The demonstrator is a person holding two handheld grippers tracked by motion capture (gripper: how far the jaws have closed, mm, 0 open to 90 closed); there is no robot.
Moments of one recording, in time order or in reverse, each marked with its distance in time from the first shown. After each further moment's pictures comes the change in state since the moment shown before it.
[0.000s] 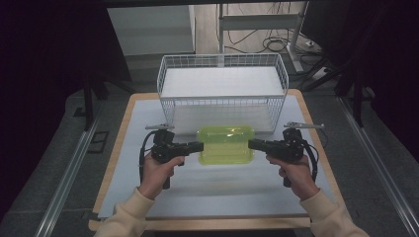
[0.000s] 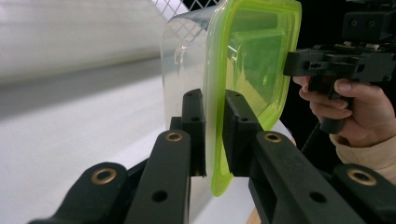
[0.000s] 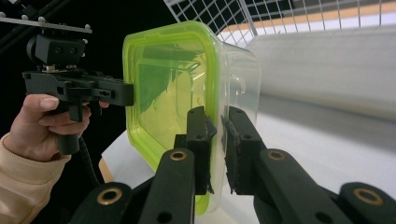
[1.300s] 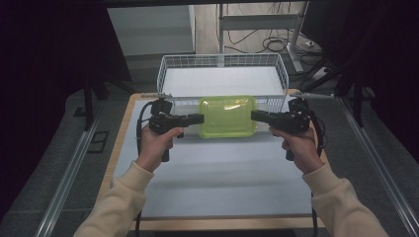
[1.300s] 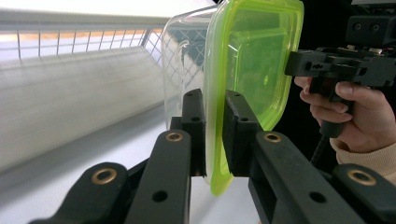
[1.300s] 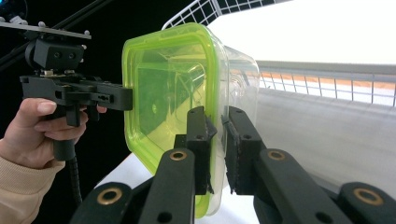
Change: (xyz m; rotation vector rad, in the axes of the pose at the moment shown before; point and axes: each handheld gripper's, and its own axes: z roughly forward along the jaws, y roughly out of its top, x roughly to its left) left arm -0.010 0.072 -0.011 -0.041 -0.006 0.047; right arm 0.014 0.074 -0.008 -0.072 -0.029 -0.070
